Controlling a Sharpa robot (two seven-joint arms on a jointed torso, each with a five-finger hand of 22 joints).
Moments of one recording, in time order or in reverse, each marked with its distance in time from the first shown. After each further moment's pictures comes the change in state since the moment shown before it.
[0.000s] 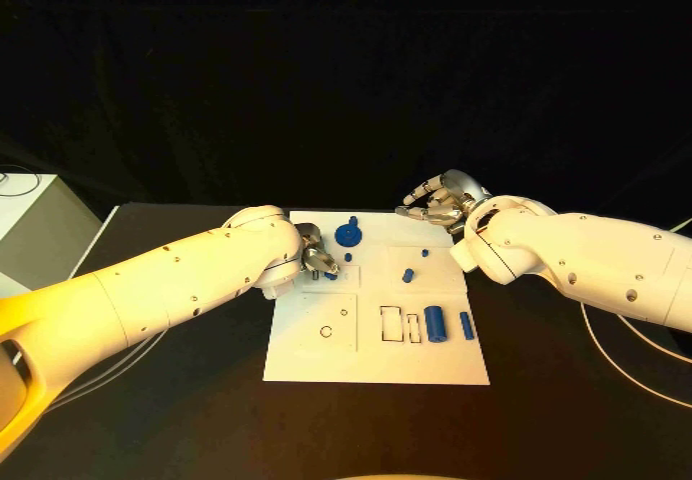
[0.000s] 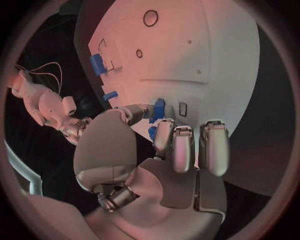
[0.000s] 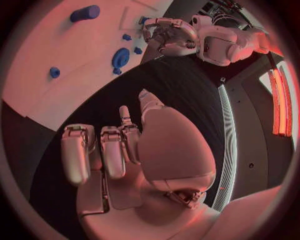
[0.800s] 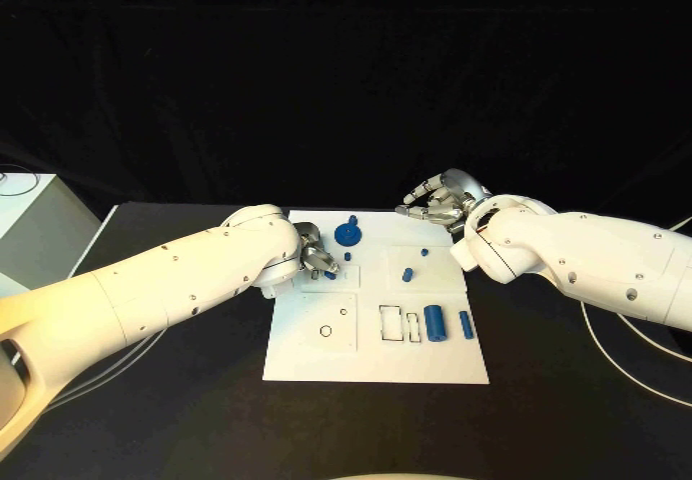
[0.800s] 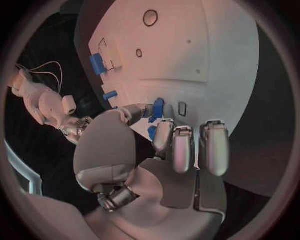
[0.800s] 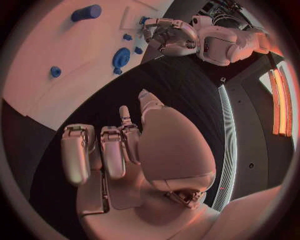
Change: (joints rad) left arm 0.001 -0.001 0.000 -0.003 0.006 0.000 0.001; left_hand -0.026 -0.005 -0.047 -0.022 -0.005 0.017 -0.007 -0.020 0.003 0.004 -0.004 0.000 -0.002 0.004 -0.004 0.000 0.000 0.000 0.002 -0.002 0.000 0.000; right arm 0.000 -0.002 0.000 0.000 -0.001 0.000 0.000; right_hand 0.000 0.000 0.003 0.003 0.000 0.000 0.000 0.000 0.000 0.000 0.000 0.000 0.000 0.000 0.000 0.000 0.000 0.000 0.000 0.000 0.000 0.000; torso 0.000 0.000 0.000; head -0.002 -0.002
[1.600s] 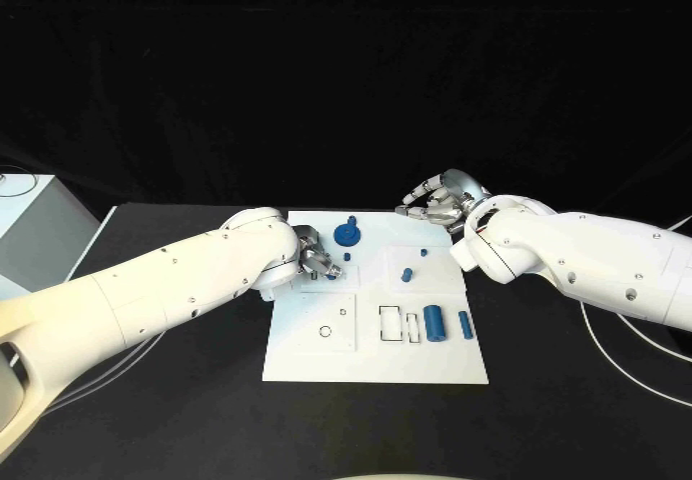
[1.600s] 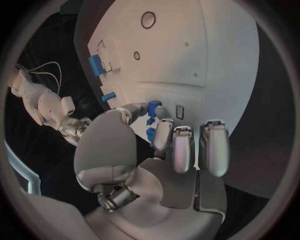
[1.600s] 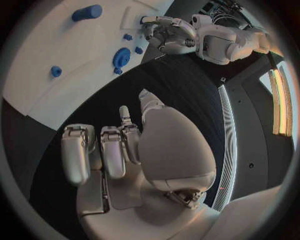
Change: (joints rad) left arm -0.004 -0.001 -0.003 -0.001 0.004 0.000 -0.005; left_hand 0.000 0.000 -0.197 0.106 0.000 0.071 -0.056 -0.009 0.298 0.000 0.000 0.000 0.007 0.000 0.000 0.000 0.000 0.000 0.002 -0.002 0.000 0.000; right arm 0.000 -0.002 0.000 0.001 0.000 0.000 0.000; right_hand -0.004 -0.004 0.000 0.000 0.000 0.000 0.000 0.000 -0.001 0.000 0.000 0.000 0.000 0.000 0.000 0.000 0.000 0.000 0.000 0.000 0.000 0.001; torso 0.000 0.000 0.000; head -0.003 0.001
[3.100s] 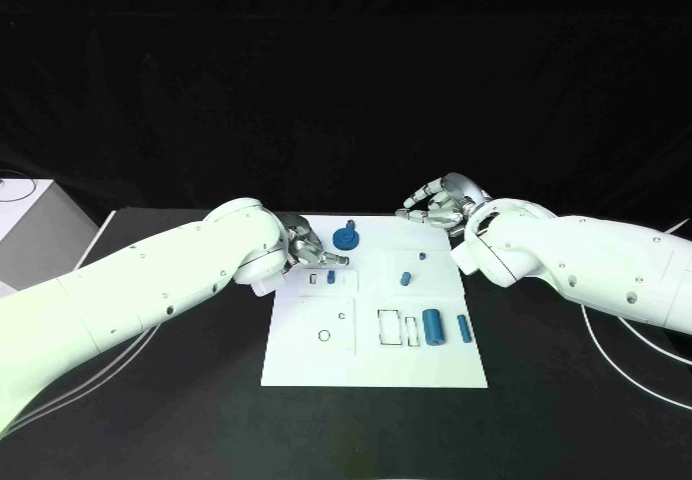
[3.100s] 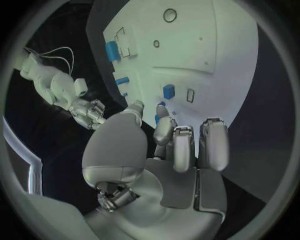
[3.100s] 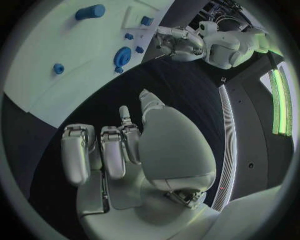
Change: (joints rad) left arm -0.003 -0.067 0.091 0.075 0.067 -0.027 0.004; left_hand 0.084 0.152 -0.483 0.034 -0.300 -0.036 0.032 -0.074 0.017 -0.058 0.019 -0.060 -0.080 -0.003 0.008 0.000 0.000 0.000 -0.033 0.011 -0.039 -0.015; right arm -0.001 -0.012 0.000 0.003 0.000 -0.001 0.002; right_hand -0.008 0.000 0.000 0.000 0.000 0.000 0.000 0.000 0.000 0.000 0.000 0.000 0.000 0.000 0.000 0.000 0.000 0.000 0.000 0.000 0.000 -0.001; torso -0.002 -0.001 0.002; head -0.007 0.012
